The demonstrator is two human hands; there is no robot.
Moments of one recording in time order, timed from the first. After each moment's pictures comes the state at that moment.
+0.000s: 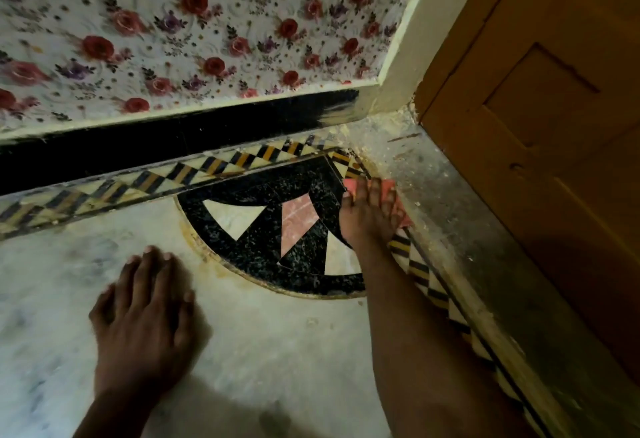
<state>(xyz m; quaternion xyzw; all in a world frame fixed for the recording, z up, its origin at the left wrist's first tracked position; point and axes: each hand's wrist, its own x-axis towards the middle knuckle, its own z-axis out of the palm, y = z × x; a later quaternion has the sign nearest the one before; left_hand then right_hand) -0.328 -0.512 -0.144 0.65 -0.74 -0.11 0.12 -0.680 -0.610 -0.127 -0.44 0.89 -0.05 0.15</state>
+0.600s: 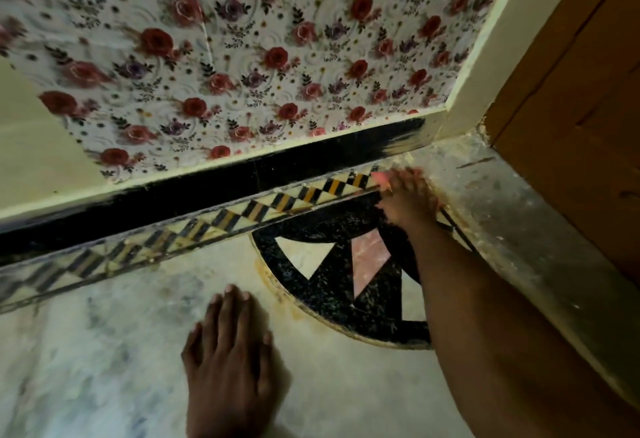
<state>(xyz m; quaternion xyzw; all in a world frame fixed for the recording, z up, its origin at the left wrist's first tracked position) -0.338 -0.516 -0.135 0.69 -0.70 -0.11 0.11 -0.674 -0.724 -0.124 -0.54 0.82 -0.02 0.16</state>
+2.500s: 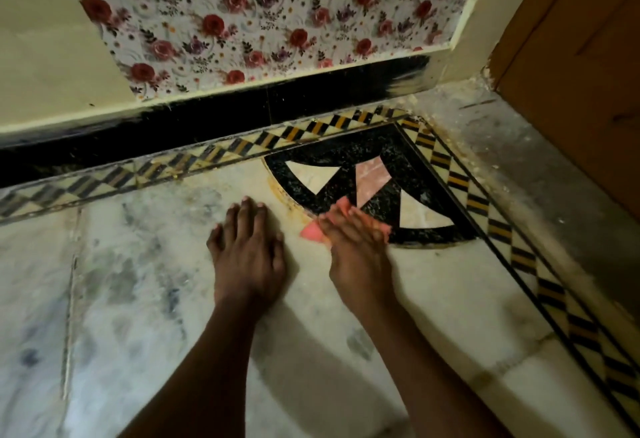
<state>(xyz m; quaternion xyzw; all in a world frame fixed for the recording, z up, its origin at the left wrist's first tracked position) -0.329 -0.508 -0.134 0.65 -0.74 -0.12 0.10 -0.512 -0.474 -0.144 -0.67 0.71 -0.21 0.10</state>
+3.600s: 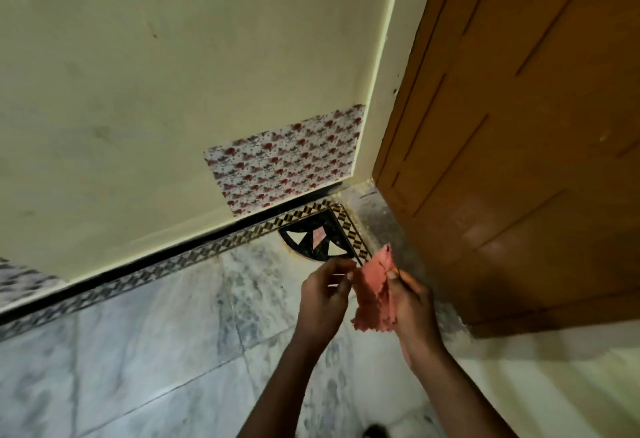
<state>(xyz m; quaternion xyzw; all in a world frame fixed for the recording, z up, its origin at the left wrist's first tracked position) -0.423 -0.204 0.679 0.52 -0.59 -0.52 0.33 -0.558 -0.152 0.697 -0.19 0.75 -0.47 0.42</state>
